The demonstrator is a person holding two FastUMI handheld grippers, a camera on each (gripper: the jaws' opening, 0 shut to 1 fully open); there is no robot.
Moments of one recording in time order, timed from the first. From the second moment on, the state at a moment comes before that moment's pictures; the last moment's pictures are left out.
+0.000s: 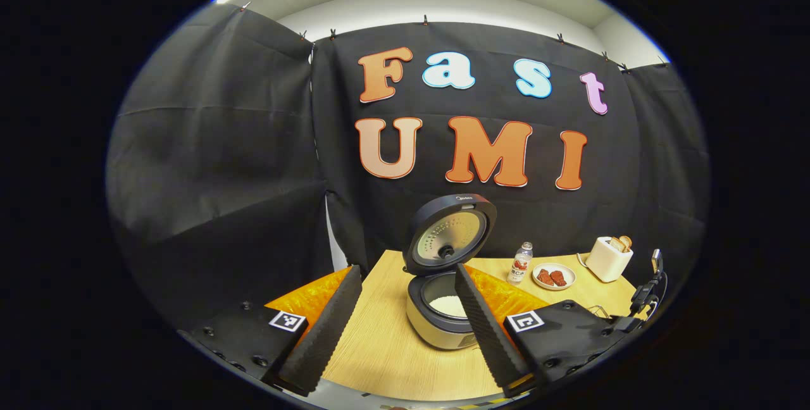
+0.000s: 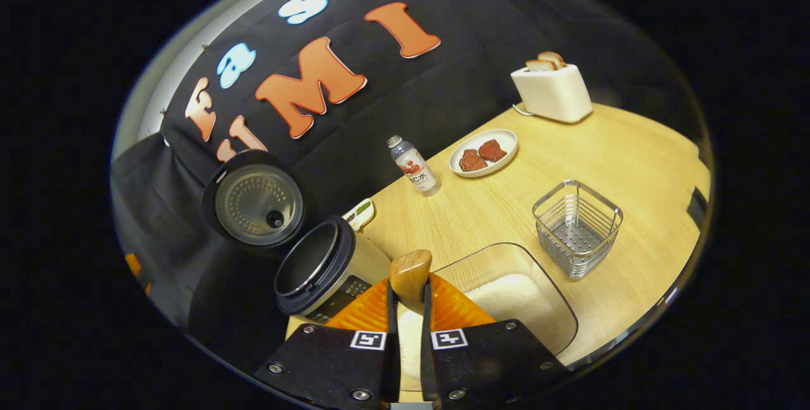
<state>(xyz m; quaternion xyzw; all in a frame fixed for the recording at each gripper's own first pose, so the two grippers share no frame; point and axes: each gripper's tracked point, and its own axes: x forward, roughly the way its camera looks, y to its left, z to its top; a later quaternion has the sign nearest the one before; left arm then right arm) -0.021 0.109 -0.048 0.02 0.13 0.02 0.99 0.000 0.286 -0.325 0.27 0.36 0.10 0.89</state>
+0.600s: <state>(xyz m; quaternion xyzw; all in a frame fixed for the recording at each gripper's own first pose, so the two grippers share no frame) -0.012 0.103 -0.043 0.02 0.12 0.02 0.99 0.008 0.246 -0.311 0.46 0.38 0.04 0.80</state>
